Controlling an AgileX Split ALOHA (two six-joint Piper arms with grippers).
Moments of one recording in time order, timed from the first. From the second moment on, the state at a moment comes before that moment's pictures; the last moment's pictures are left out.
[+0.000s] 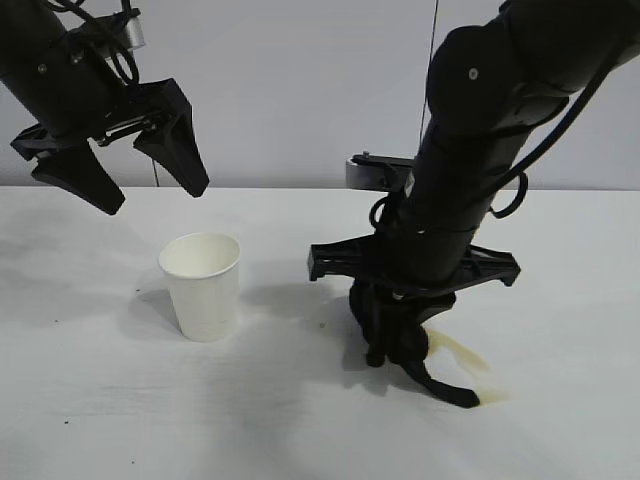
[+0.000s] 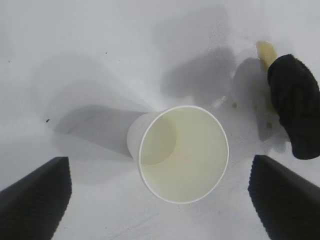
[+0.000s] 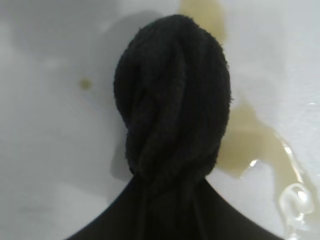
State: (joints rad) left arm -0.25 1.87 -1.36 -0.51 0.84 0.37; right arm 0.55 1.97 -1.16 0.01 0.51 0.35
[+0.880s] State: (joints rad) left arm -0.25 1.87 -1.36 -0.51 0.84 0.37; right arm 0.39 2.04 -1.18 -0.11 0.45 0.48
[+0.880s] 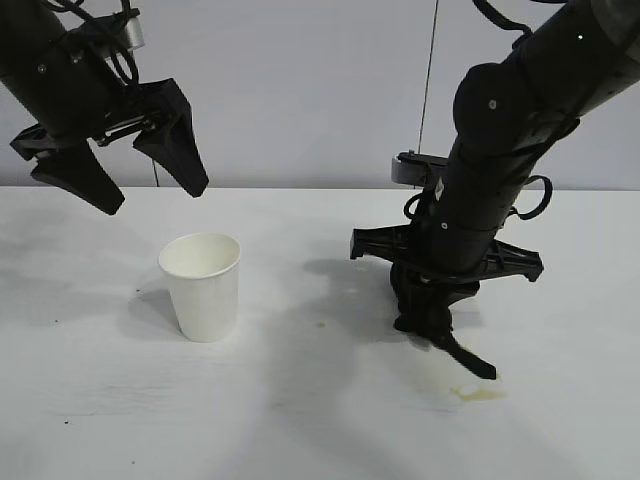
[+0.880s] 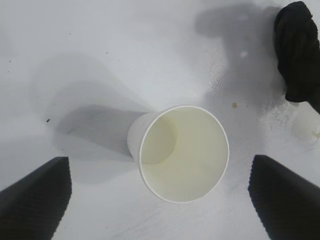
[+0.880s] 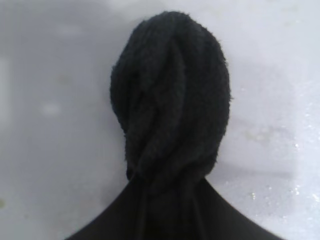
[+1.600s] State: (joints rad) left arm -0.25 1.87 -1.36 -0.51 0.84 0.37; right arm 0.44 1.76 -0.75 -0.13 0.42 0.47
